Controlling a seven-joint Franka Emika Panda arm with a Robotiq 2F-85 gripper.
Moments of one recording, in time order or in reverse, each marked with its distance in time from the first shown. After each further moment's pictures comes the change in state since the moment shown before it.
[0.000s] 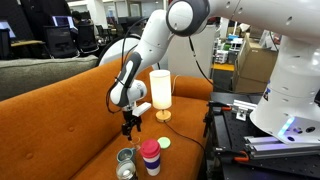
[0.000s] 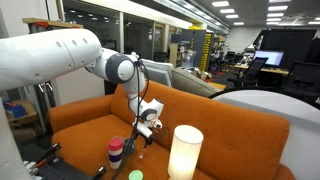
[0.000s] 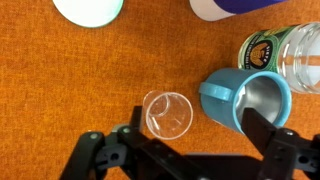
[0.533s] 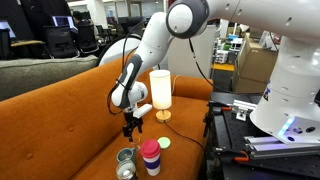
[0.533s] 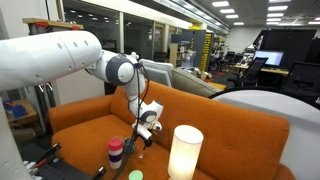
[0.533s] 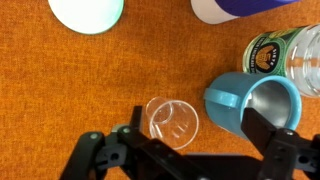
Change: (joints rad) arm 0.000 0.022 -0.002 0.010 0.000 0.000 0.020
